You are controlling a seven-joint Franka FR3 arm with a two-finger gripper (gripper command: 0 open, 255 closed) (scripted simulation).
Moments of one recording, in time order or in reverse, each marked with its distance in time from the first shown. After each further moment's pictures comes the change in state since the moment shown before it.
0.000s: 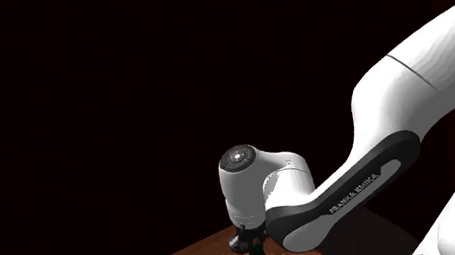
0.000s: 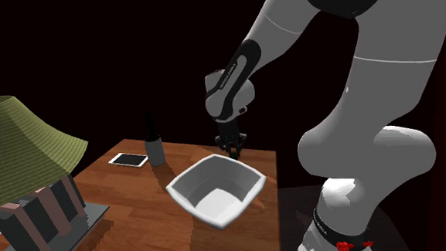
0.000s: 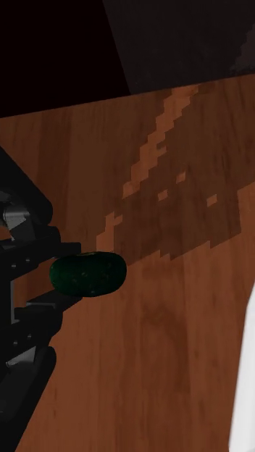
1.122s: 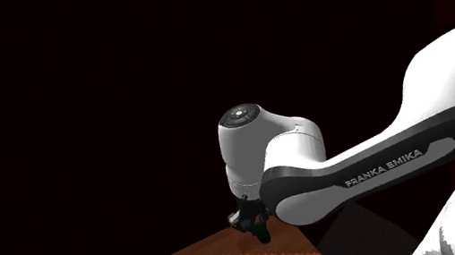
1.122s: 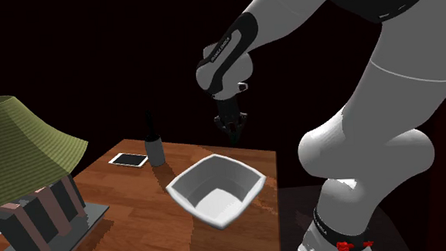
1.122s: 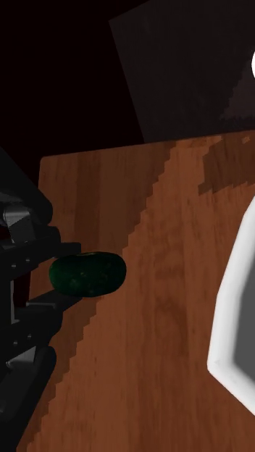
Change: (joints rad) arm 0.037 -0.229 -0.042 0.068 0.197 -0.235 -0.175
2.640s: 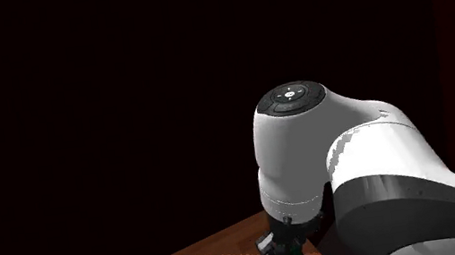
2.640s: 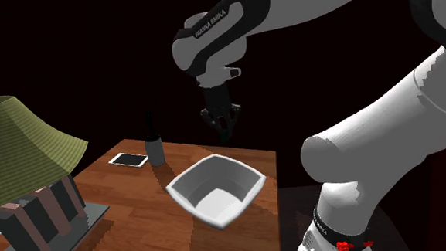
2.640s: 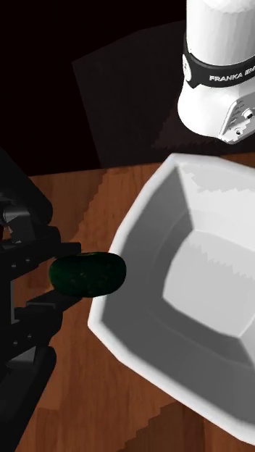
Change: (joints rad) arm 0.188 -0.336 -0.001 -0.019 0.223 -0.285 0.026
